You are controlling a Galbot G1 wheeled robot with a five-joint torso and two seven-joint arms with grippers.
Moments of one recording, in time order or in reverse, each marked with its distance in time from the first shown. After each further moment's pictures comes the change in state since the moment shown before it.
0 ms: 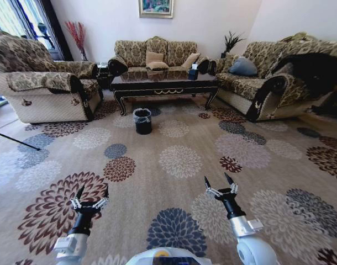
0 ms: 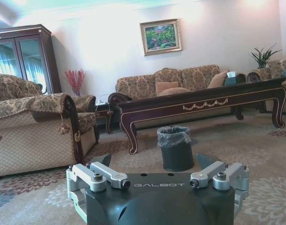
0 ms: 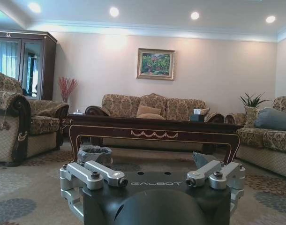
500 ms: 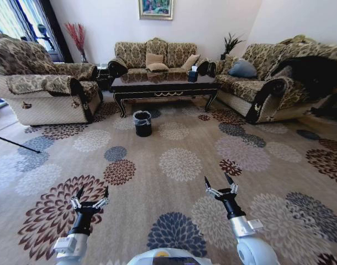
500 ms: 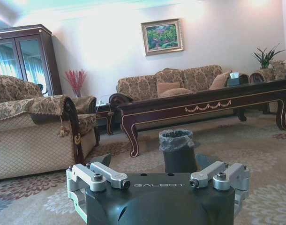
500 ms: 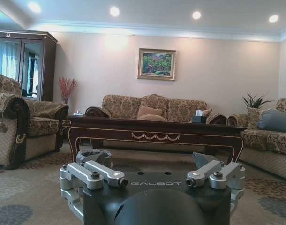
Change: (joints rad) left arm 0.000 0.000 0.000 0.000 0.000 0.000 0.000; right arm 0.000 0.000 0.000 0.000 0.000 0.000 0.000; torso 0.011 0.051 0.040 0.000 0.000
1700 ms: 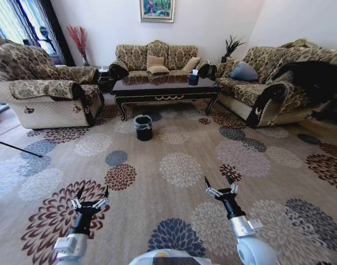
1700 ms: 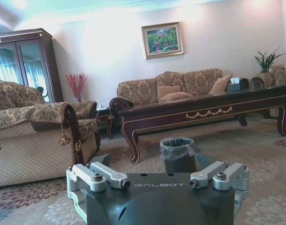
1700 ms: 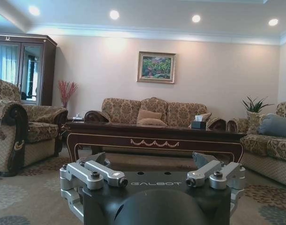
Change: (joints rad) left arm 0.000 0.000 0.000 0.000 0.000 0.000 0.000; right arm -0.001 0.000 0.000 0.000 0.000 0.000 0.000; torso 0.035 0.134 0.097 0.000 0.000
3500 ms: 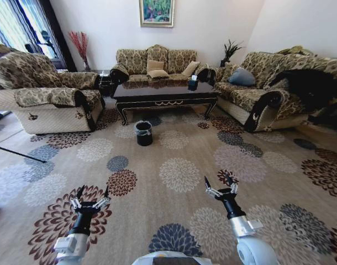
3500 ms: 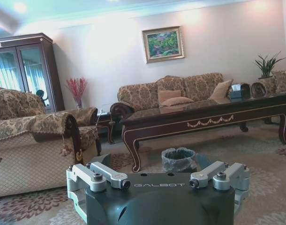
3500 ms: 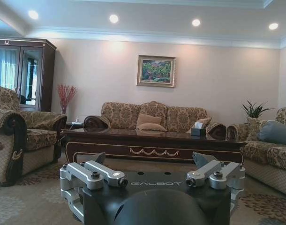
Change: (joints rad) left arm 0.000 0.000 0.000 0.000 0.000 0.000 0.000; right arm 0.000 0.000 0.000 0.000 0.000 0.000 0.000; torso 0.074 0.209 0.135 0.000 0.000
